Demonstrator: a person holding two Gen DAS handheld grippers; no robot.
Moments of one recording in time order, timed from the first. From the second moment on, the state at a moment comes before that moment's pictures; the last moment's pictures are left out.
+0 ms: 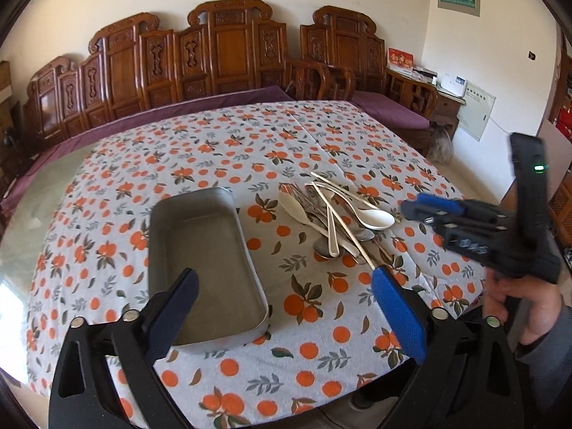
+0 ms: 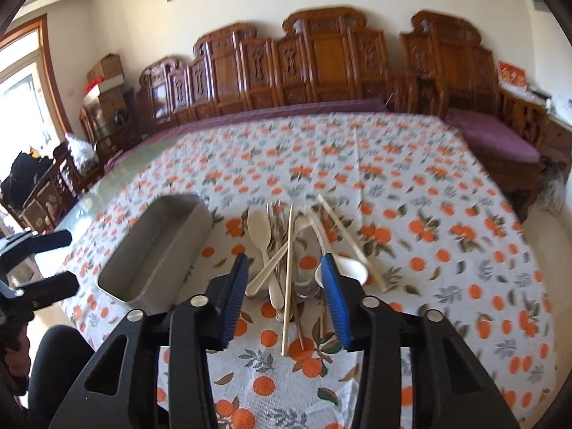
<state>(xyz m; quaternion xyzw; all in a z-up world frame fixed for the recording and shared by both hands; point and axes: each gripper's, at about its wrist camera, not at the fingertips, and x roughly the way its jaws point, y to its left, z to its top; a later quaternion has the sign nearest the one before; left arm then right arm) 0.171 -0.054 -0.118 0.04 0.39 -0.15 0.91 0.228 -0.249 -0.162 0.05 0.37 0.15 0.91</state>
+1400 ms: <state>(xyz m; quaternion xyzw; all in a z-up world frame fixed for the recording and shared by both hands) 0.287 -0.135 -0.190 0.05 0.48 -0.19 0.85 0.307 -0.289 -0.201 0.09 0.41 0.16 0.89</state>
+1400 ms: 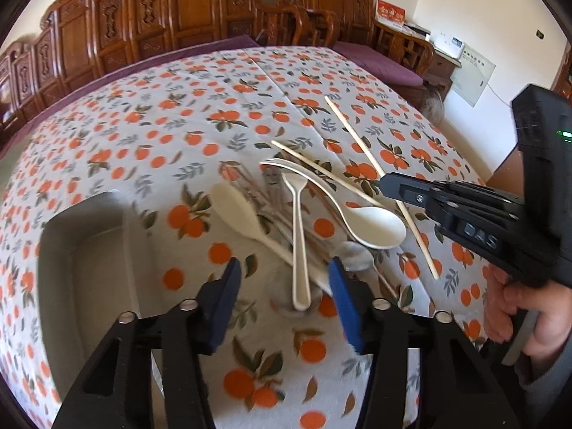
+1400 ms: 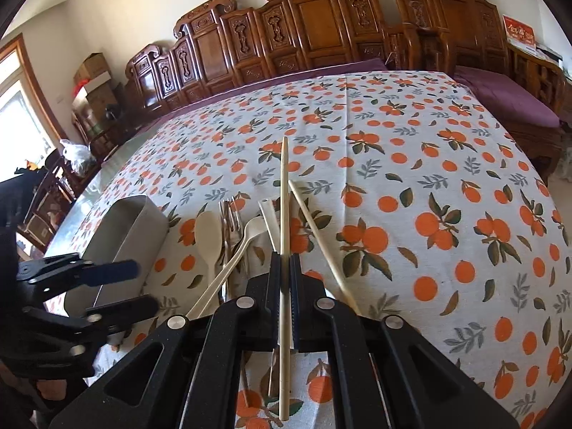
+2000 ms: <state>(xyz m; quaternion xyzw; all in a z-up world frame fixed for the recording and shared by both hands) 0.326 -0.165 -0.225 0.07 0.51 -0.19 0.83 0.310 -0.288 -0.200 0.10 0.41 0.17 0.89</state>
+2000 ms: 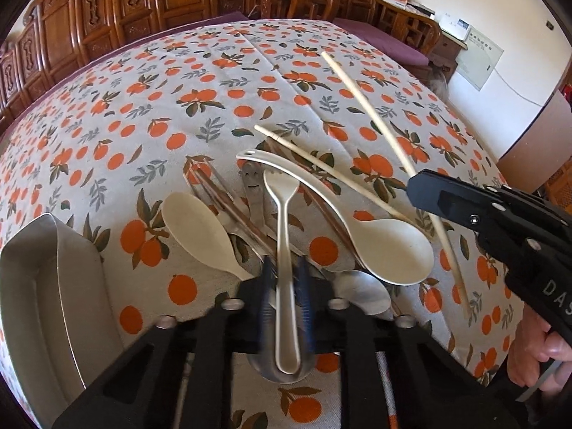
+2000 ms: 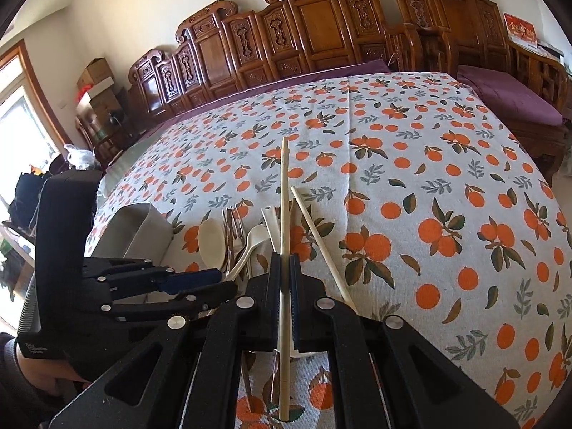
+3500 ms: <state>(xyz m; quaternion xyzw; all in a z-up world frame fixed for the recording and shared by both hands) 0.269 0.019 -0.182 0.00 0.46 -0.10 0.88 0.302 -0.171 -0.191 0.03 0.42 0.25 0.87</state>
